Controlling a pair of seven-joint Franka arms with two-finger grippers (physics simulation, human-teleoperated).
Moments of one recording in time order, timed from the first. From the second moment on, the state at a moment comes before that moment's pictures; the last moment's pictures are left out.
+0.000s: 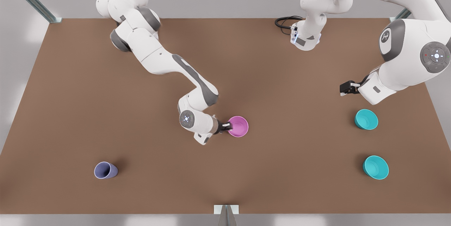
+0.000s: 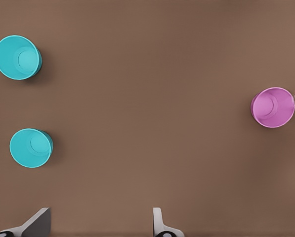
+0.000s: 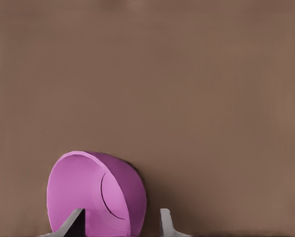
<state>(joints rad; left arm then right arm) -0.09 0.20 0.02 -1.35 -0.02 1.40 0.04 0.39 0.93 0.29 -1.17 0.28 2.27 0.27</state>
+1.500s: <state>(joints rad) 0.28 0.63 0.24 -1.69 -0.35 2.02 0.83 -0.12 0.22 0.21 -1.37 -0.16 1.31 0.00</state>
